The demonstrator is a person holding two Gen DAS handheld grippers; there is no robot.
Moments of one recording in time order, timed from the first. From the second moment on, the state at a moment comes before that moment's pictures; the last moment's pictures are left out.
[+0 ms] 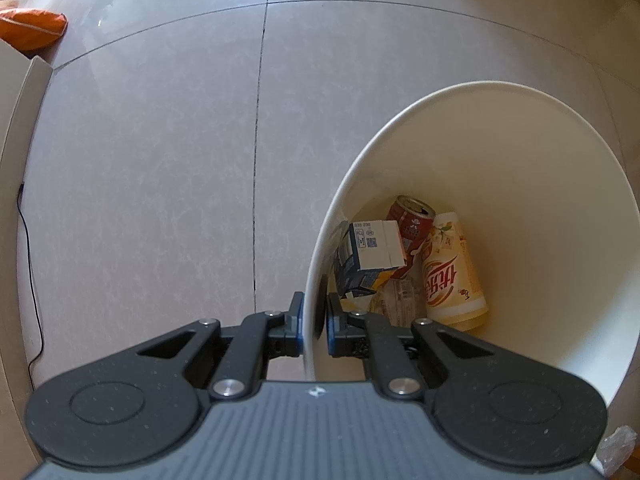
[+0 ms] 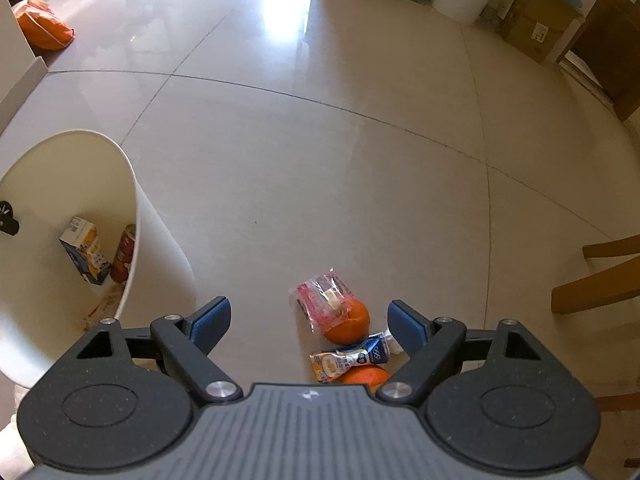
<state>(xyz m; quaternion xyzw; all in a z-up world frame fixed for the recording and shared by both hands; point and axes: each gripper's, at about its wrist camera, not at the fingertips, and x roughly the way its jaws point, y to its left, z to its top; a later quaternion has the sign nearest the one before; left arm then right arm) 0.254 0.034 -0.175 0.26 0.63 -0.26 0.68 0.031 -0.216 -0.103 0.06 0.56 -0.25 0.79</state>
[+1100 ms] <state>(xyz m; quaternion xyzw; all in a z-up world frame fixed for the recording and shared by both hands) 0.250 0.033 -0.178 0.26 0.63 -0.27 0.68 0.074 -0.282 -0.353 -0.10 0.66 -0.08 0.74</state>
